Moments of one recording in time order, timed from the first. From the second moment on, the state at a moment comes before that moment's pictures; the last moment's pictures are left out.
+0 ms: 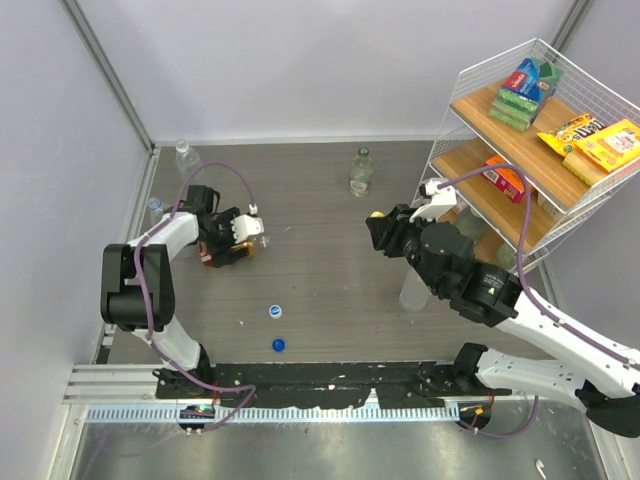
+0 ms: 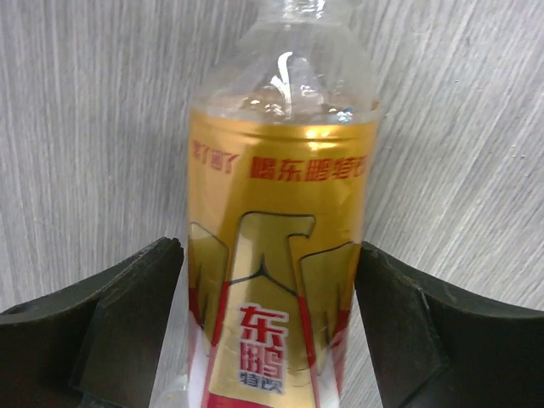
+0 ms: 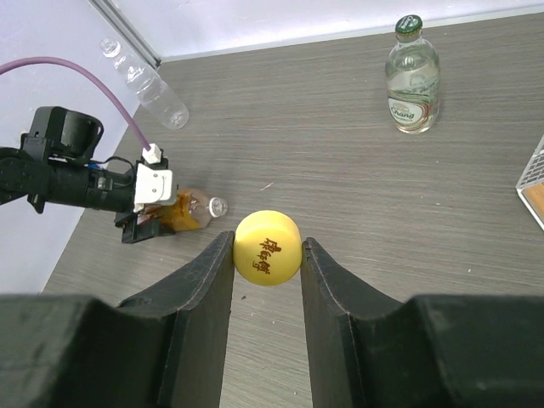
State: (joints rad) left arm -0.03 1.68 1.02 -0.57 0.37 1.26; right arm 0.96 0.89 0.99 -0.31 0.56 0.52
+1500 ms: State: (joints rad) left arm -0.41 1.01 0.49 0.66 1.30 -0.17; right arm 0.95 0.96 1.22 -0.52 -0.15 0.17
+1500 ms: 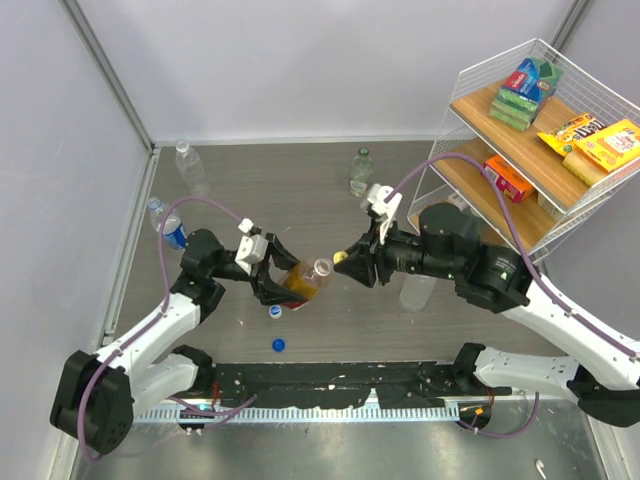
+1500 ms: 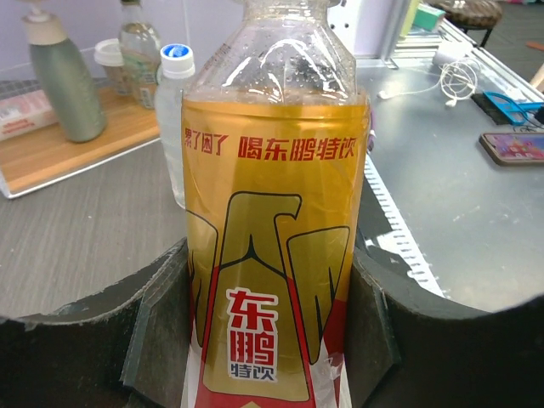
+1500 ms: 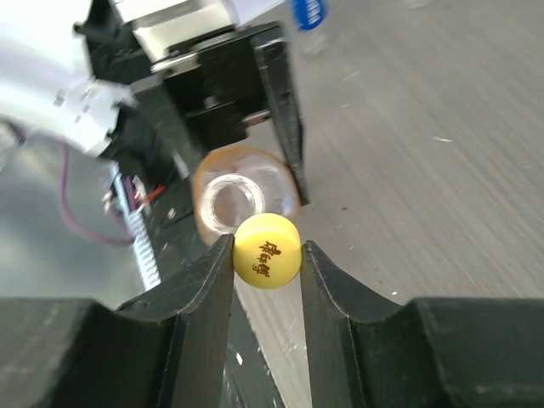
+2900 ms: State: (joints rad) left arm -0.42 1.09 0.63 0.12 1.39 0.27; right arm 0.95 1.23 1.50 -0.86 -0.35 -0.10
